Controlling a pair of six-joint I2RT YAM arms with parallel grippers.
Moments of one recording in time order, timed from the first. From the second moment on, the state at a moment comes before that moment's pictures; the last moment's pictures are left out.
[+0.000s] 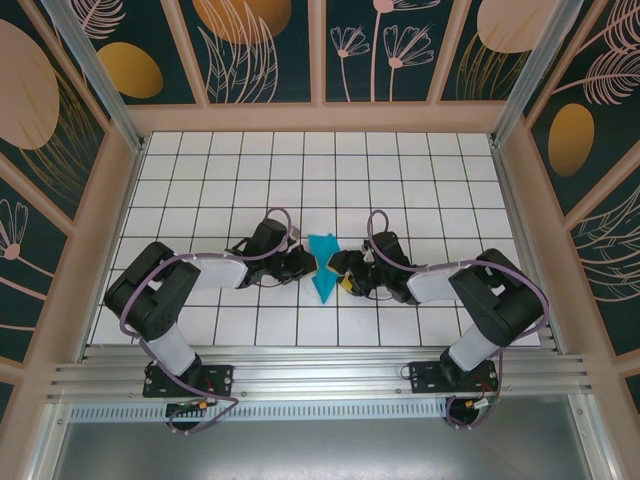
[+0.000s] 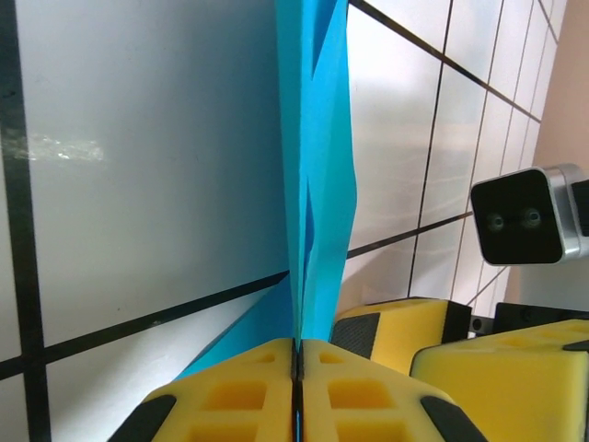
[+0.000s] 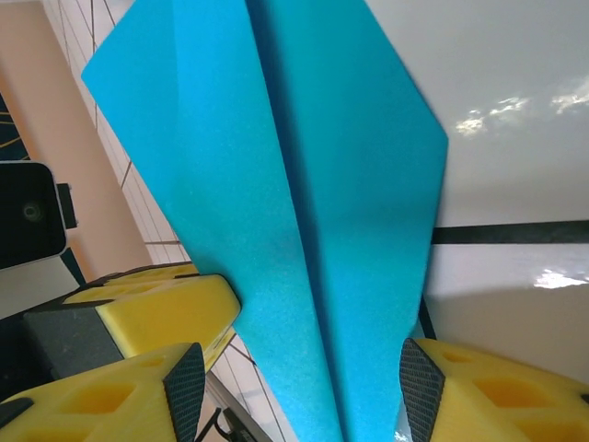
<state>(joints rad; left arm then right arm) -0.62 1.70 0.69 0.23 0.51 -1.02 0.64 1.59 0.48 0.45 -0.48 1.34</state>
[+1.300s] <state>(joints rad) -0.57 1.67 0.57 0.54 0.60 -1.28 0.64 1.61 0.51 0.59 -0.50 1.34</state>
